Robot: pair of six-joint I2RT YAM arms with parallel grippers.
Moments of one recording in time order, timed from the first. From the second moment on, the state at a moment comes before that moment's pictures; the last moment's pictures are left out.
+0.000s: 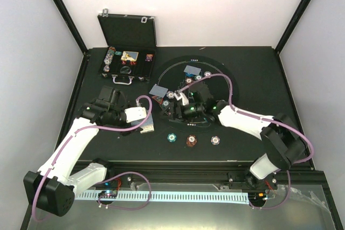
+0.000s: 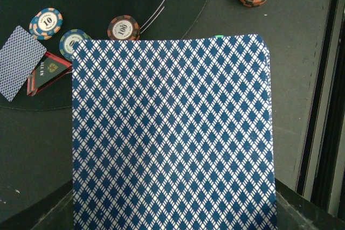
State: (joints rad) left arm -0.28 1.01 0.89 -0.99 0.47 0.92; right arm 0.72 1.55 0.93 -0.01 -0.74 0.85
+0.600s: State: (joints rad) left arm -0.28 0.99 0.89 -1.00 0.48 0.92; right arm 0.89 1.76 0.98 0.35 -0.82 1.08
